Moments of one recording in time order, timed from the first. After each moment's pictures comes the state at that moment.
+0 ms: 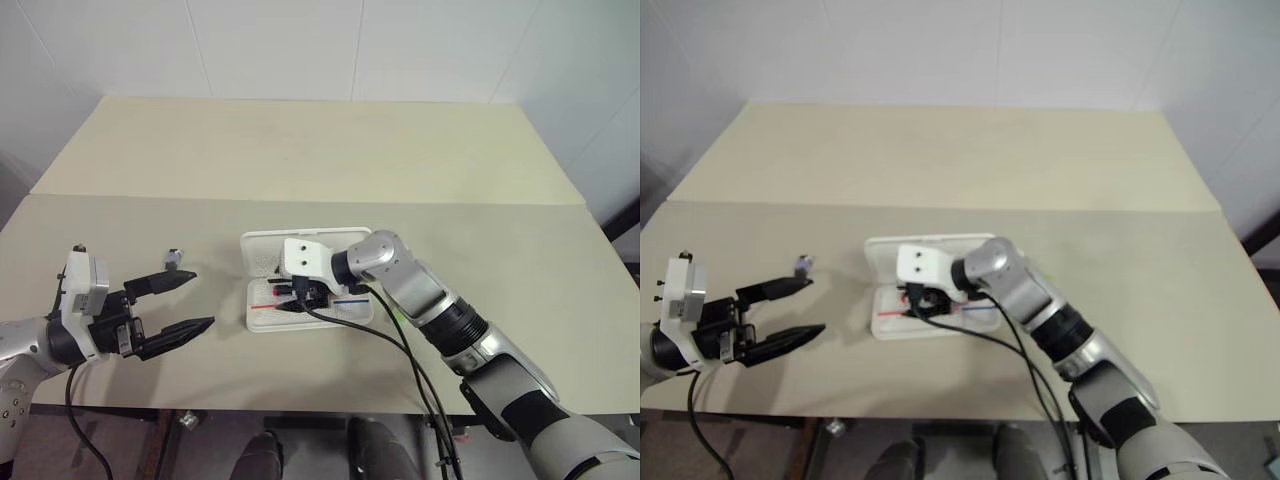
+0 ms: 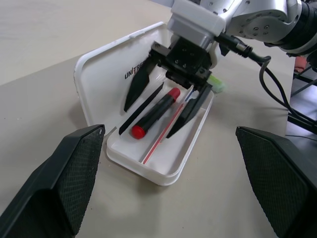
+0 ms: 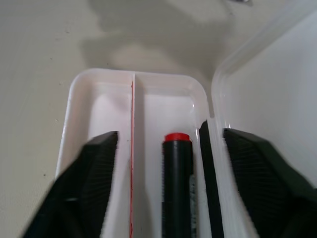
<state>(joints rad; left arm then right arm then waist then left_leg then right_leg) 0.09 0.84 0.51 -0.34 -0.78 0.48 -1.05 -0.91 -0.27 0.54 0.14 -0.05 0.44 1.07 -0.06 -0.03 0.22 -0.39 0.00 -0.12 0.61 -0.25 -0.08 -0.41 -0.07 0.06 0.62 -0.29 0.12</state>
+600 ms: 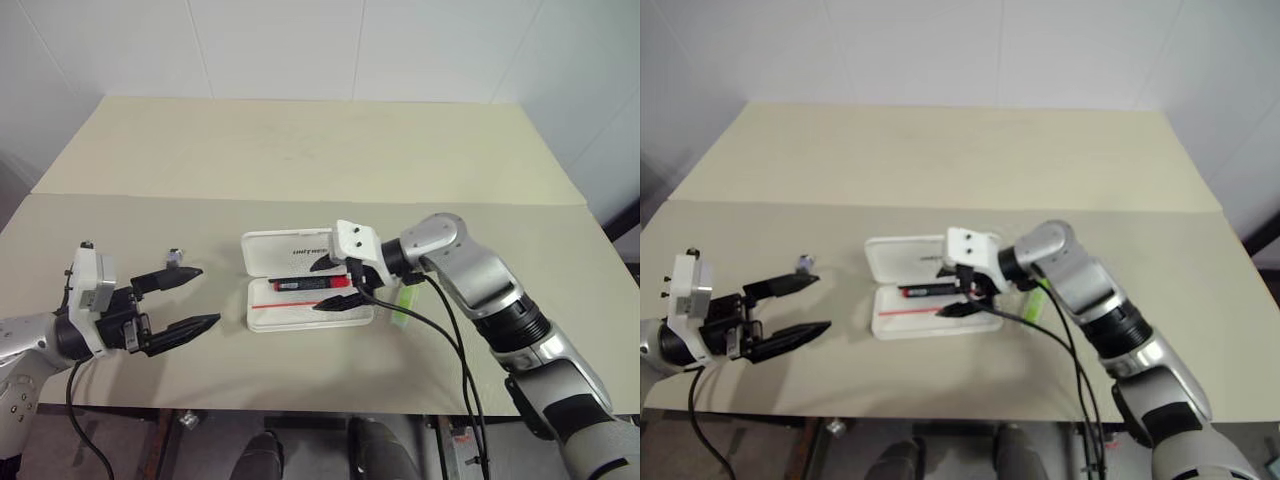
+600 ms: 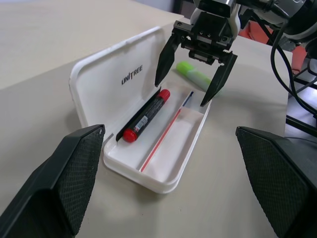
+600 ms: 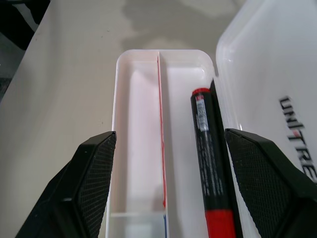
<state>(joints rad) 0.05 0.83 0.48 -0.34 -0.78 0.48 -1.04 -0.88 -0.51 0.42 -0.01 0.14 0.57 1.26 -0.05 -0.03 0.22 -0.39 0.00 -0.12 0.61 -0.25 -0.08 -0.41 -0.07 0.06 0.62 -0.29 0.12</state>
